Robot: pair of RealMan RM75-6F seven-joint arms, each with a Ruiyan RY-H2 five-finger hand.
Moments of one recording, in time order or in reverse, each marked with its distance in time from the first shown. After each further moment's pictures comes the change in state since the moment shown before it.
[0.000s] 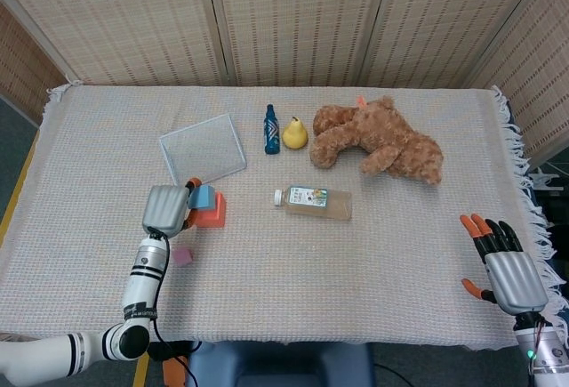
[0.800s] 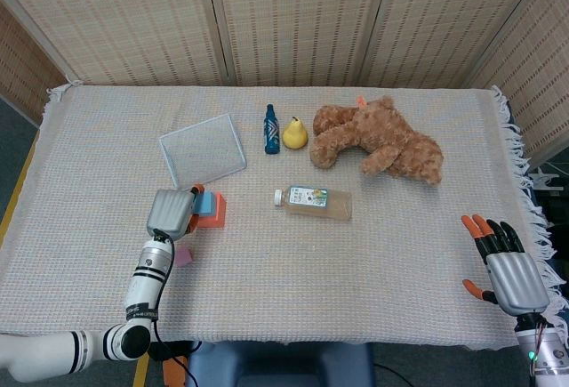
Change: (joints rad) left arm -0.041 0.011 0.060 0.004 -0.044 -0.010 0.019; right arm -0.003 0.004 -0.002 -0.007 0.002 0.002 -0.006
